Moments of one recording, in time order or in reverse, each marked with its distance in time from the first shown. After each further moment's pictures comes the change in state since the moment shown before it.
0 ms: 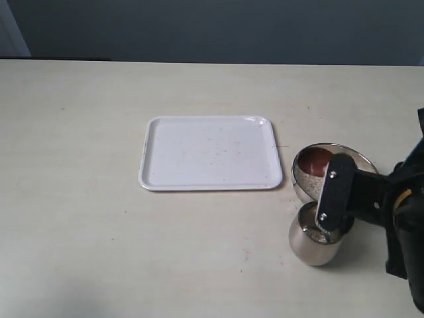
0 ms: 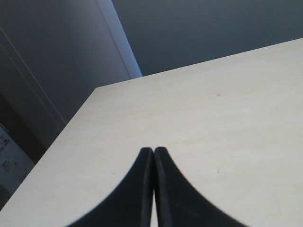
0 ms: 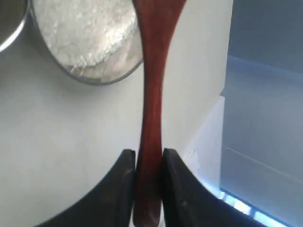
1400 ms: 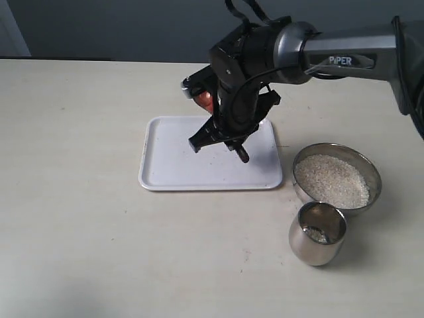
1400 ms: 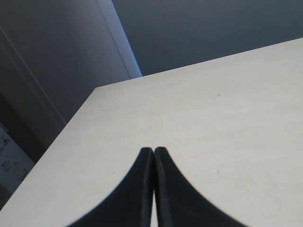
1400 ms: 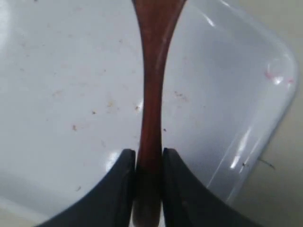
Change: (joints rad) left arm 0.000 0.000 0.000 0.000 0.000 0.000; right arm -0.421 0.893 -1.073 0.756 -0.341 -0.227
